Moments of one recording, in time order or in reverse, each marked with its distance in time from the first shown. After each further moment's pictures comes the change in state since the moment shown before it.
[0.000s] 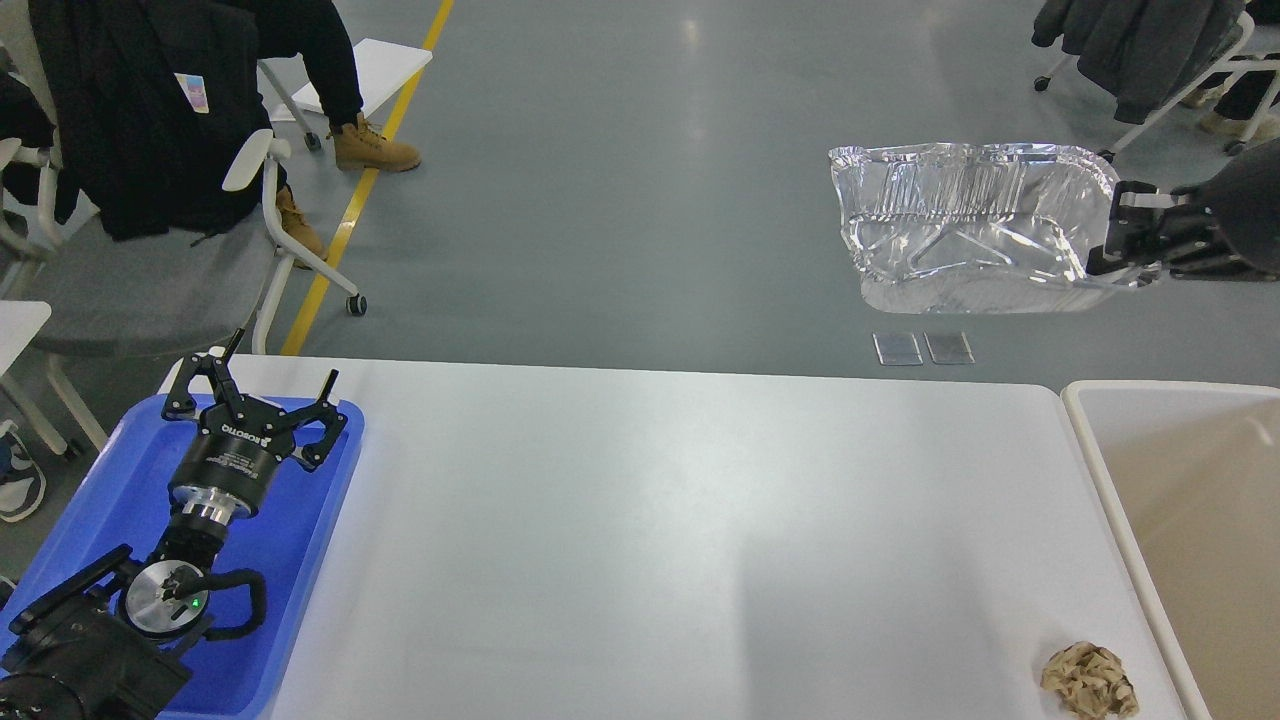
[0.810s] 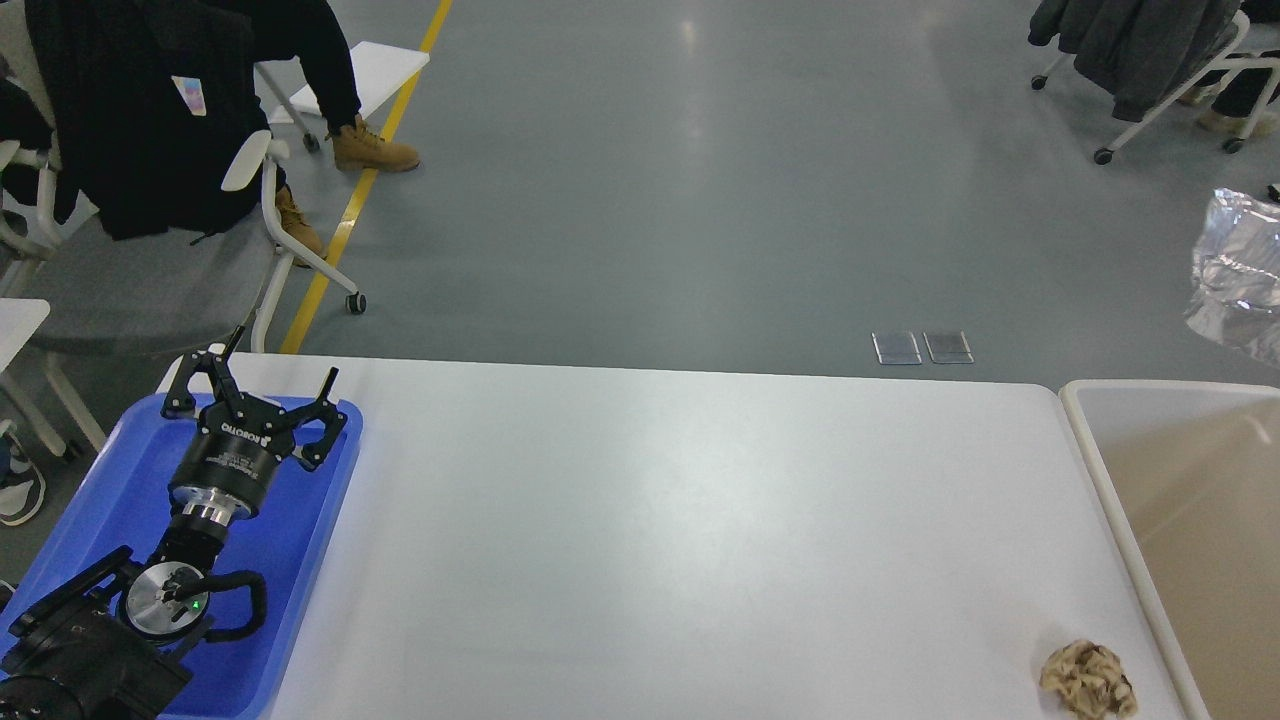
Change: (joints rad) left arm 0.000 0.000 0.000 0.000 0.000 0.000 0.000; right arm -0.441 -0.450 0.076 -0.431 -0.050 -0.003 0.000
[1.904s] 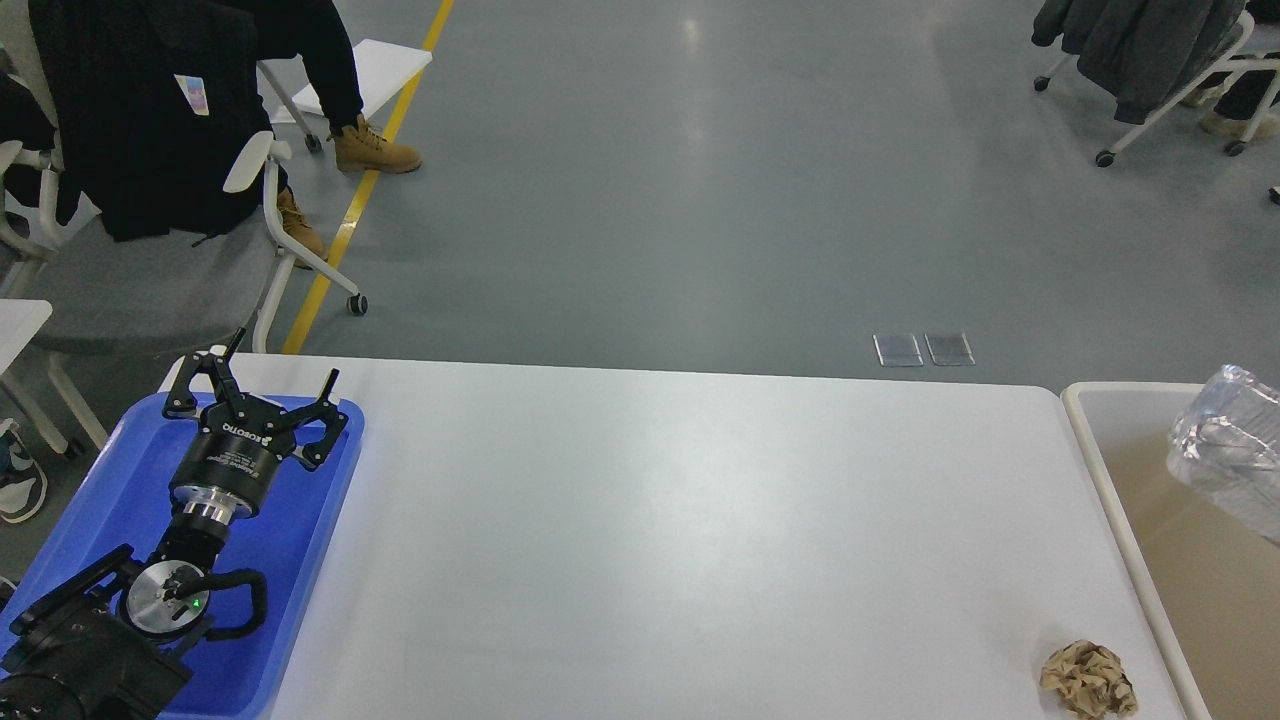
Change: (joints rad) left arm 0.000 0.000 0.000 0.000 0.000 0.000 0.000; right arm -1.107 0.190 0.881 -0.380 0.013 -0.152 -0.007
